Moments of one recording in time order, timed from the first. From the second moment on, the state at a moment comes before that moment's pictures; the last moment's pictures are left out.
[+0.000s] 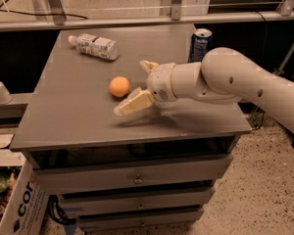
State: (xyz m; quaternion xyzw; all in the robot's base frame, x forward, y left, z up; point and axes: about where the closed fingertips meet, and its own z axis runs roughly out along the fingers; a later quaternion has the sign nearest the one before) arm 0.599 0.039 0.850 -0.50 0.66 0.26 0.49
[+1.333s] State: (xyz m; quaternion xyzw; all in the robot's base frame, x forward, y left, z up) arm 0.610 0.078 0.835 -0.49 0.66 0.30 0.49
